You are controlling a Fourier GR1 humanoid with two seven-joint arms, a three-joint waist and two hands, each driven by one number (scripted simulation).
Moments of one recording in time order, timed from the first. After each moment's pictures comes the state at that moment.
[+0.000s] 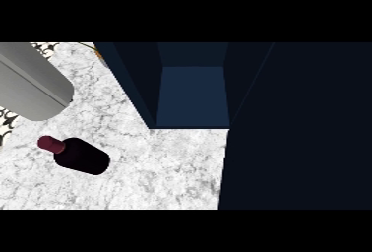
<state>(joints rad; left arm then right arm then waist) -0.01 0.53 0.36 -2.20 1.38 -0.17 0.63 -0.03 -0.11 0.11 -2.44 -0.15 0.05 0.49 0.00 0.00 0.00</state>
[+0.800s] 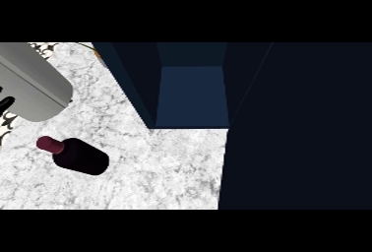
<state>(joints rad) -0.05 0.45 0.41 -1.85 1.09 -0.41 0.53 -0.04 -0.10 0.11 -2.45 -0.14 0.07 0.51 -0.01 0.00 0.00</state>
